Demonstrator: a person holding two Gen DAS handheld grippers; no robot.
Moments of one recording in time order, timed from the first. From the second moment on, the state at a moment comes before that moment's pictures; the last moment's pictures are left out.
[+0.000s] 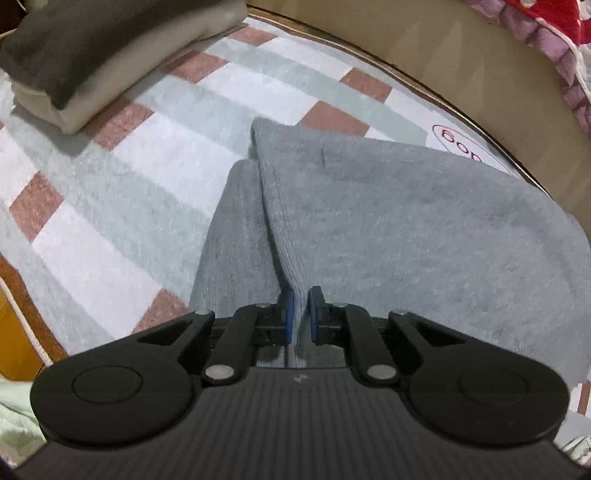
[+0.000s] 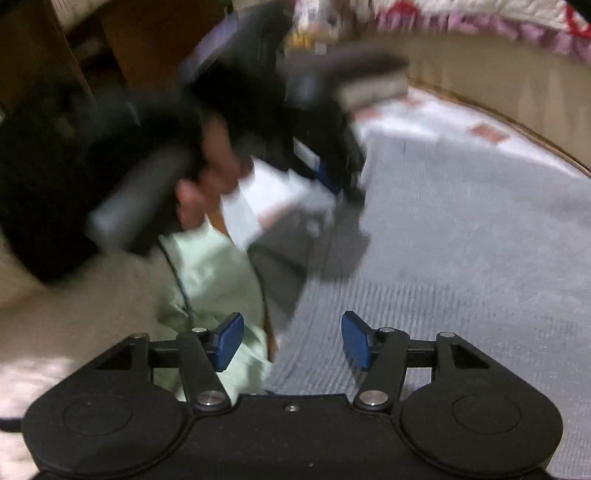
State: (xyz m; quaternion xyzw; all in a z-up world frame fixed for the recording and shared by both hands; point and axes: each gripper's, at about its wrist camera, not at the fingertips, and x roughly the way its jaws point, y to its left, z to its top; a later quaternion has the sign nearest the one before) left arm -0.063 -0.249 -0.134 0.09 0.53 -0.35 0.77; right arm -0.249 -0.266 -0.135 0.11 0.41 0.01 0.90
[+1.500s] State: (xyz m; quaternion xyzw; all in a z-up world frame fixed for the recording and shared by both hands) left arm -0.004 -0.276 -0.101 0.04 0.49 -0.48 0.72; right arm -0.319 -0.385 -0.148 0.56 0.20 0.00 0.80
